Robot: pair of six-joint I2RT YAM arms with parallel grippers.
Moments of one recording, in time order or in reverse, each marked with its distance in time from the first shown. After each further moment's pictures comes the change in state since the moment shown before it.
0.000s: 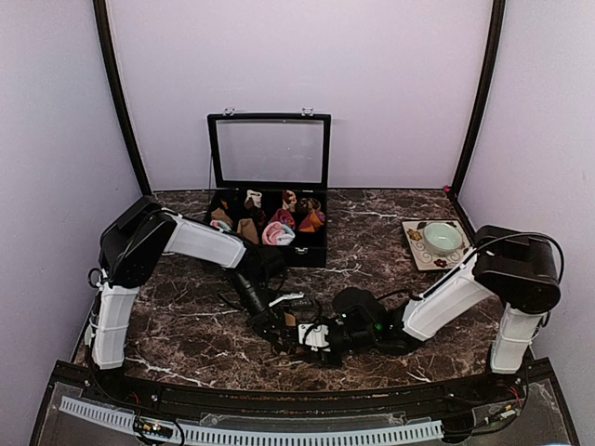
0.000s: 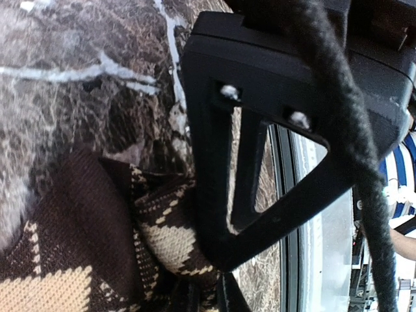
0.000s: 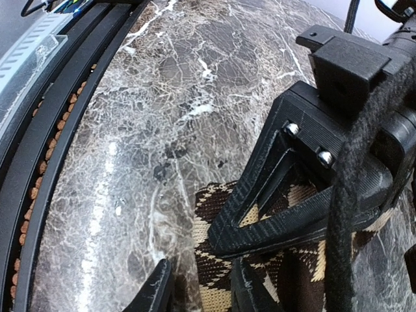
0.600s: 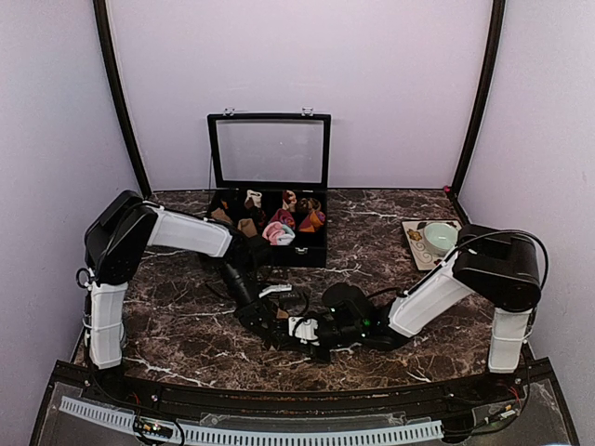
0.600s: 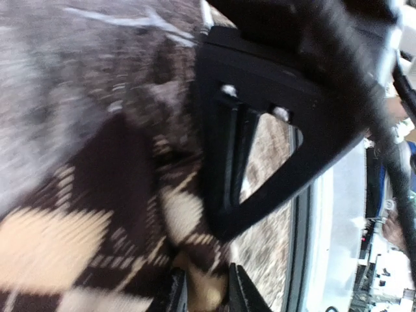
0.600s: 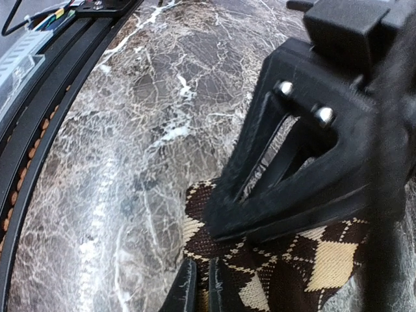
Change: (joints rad) left arm 0.057 -0.077 -0.023 -0.081 -0.094 0.013; right arm -0.022 0.106 0.090 0.019 -0.034 0.019
